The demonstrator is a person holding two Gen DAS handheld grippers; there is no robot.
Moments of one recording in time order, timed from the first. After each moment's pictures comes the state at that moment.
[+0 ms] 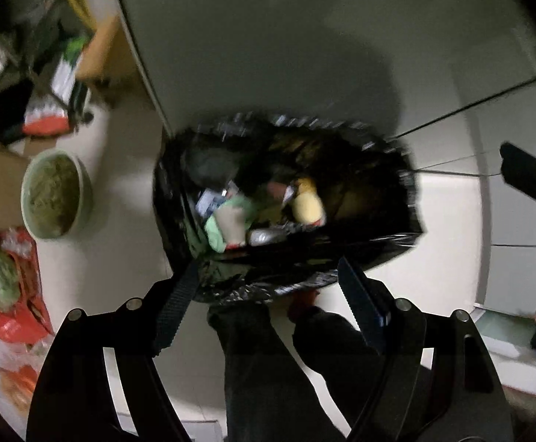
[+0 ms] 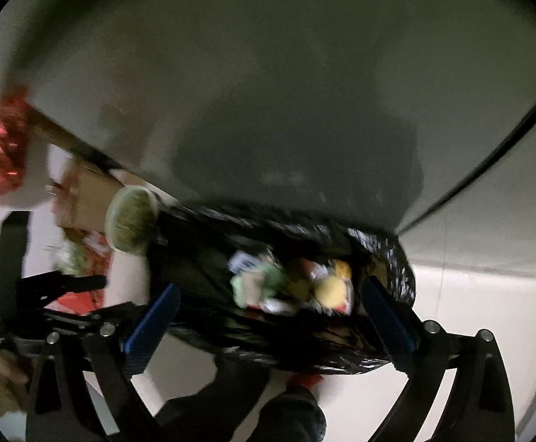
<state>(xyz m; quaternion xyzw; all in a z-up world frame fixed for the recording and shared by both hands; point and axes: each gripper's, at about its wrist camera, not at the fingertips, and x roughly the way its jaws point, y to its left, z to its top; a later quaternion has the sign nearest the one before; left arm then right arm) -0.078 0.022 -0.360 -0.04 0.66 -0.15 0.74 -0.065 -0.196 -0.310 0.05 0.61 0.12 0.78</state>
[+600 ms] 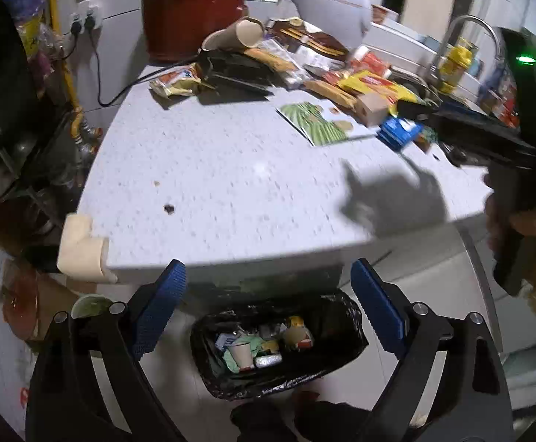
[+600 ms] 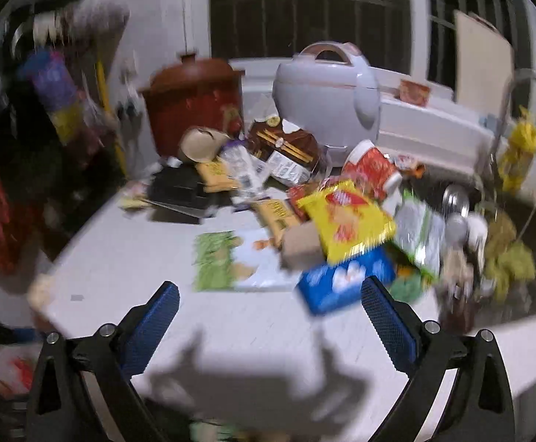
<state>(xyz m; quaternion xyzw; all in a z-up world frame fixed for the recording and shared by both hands) -0.036 -0.021 -0.109 -0.01 0.46 -0.14 0.88 0.034 -0.216 -0.068 -0.05 0.37 0.06 0.93</state>
